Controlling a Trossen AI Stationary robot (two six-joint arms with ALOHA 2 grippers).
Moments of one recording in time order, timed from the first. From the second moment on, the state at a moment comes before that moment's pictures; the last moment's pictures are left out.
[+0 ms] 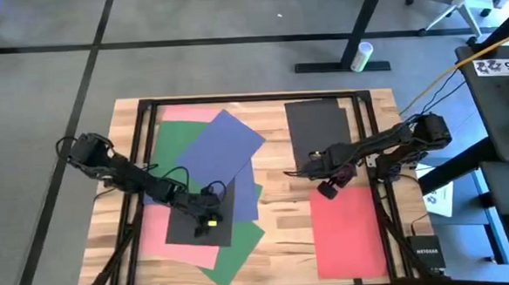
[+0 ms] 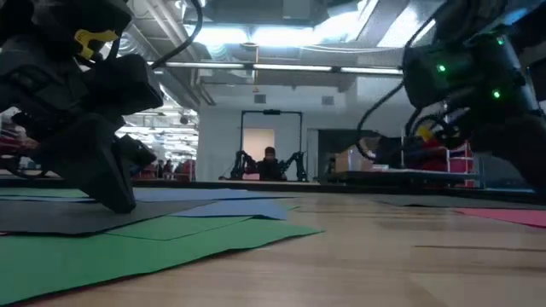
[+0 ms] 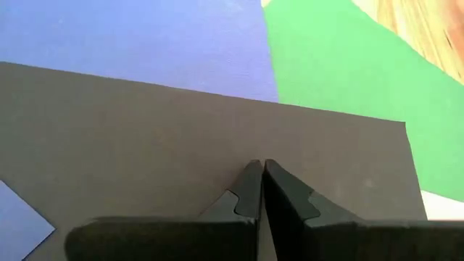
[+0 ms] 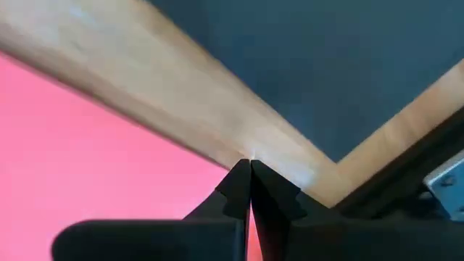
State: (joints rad) left arm -0.41 1.59 0.45 0.32 -0.06 -0.42; right arm 0.07 1.50 0.71 -1.11 -0.10 0.95
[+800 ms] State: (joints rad) left arm -0.41 1.59 0.45 0.33 -0.06 -0.42; right arm 0.07 1.45 0.59 -1.04 -0.05 1.05
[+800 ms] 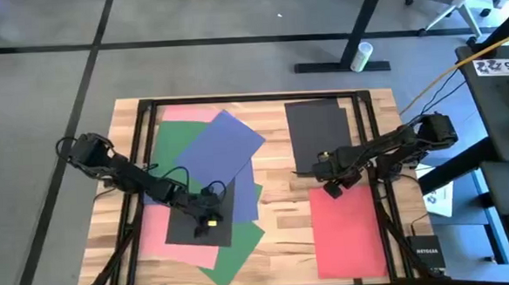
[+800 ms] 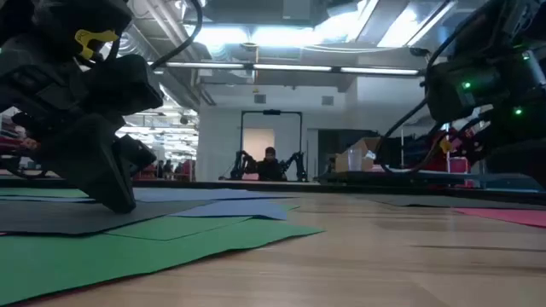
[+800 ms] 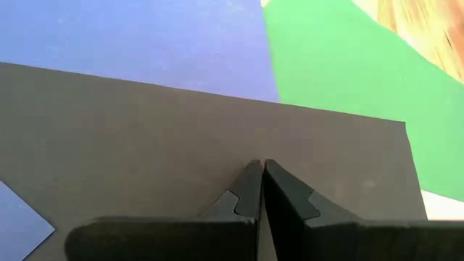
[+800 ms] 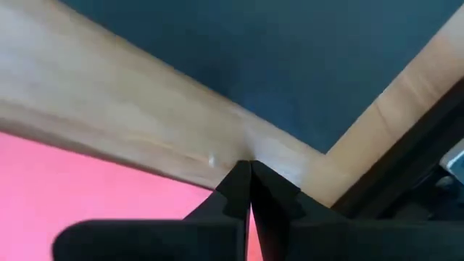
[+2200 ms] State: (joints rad) left arm -0.41 1.59 0.45 0.32 -0.06 -0.42; right arm 0.04 1.45 0.59 -1.05 0.17 1.09
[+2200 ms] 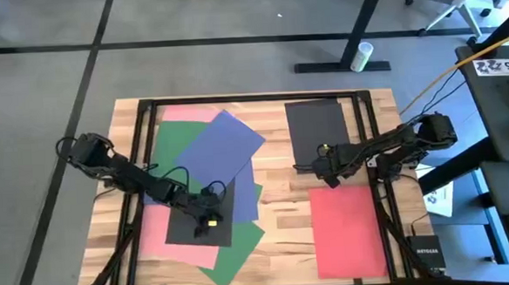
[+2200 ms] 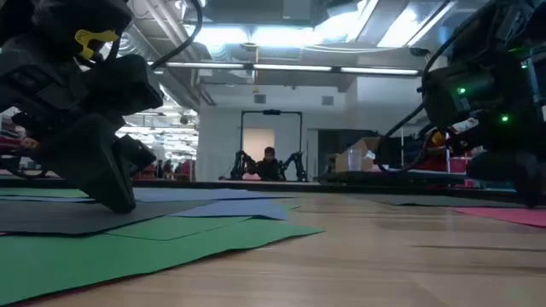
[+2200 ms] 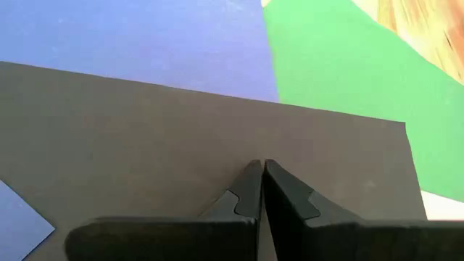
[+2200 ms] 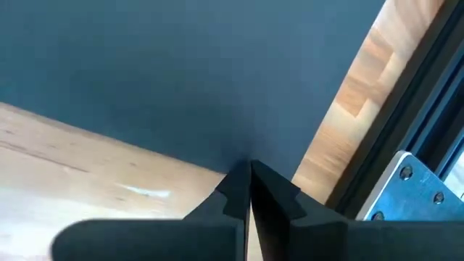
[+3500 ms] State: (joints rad) left arm -0.41 1.59 0.45 0.32 -0.06 -0.43; right arm -0.04 1.49 0.58 -1.06 0.17 1.04
